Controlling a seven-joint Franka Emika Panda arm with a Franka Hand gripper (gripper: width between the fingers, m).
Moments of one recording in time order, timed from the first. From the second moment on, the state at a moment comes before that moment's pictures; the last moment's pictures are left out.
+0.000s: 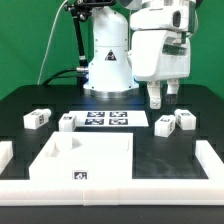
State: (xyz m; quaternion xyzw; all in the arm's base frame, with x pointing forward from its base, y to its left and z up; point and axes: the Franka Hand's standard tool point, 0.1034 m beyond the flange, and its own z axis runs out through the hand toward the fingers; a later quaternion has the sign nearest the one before) arm 0.540 0.083 0.106 0.85 0.52 0.07 0.06
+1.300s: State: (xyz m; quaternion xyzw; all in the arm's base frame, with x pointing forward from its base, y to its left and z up) arm 0.511 0.002 0.080 0.71 0.70 0.01 0.05
